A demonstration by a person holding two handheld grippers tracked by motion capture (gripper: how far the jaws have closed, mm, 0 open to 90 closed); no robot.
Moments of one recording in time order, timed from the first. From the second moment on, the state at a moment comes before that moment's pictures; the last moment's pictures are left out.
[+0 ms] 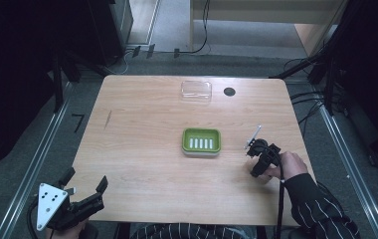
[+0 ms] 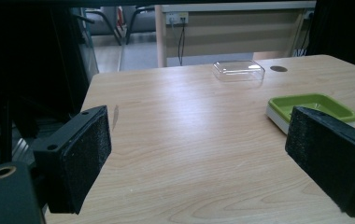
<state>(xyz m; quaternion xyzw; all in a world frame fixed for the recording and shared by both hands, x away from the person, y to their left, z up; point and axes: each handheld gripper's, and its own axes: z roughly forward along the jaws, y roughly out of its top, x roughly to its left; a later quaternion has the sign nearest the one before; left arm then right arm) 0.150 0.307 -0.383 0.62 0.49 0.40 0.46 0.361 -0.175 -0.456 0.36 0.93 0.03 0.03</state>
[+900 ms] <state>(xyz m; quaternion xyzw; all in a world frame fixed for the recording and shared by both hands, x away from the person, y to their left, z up) 0.148 0.307 -0.383 0.62 0.49 0.40 0.46 0.378 -0.159 -0.437 0.31 0.95 0.04 0.05</state>
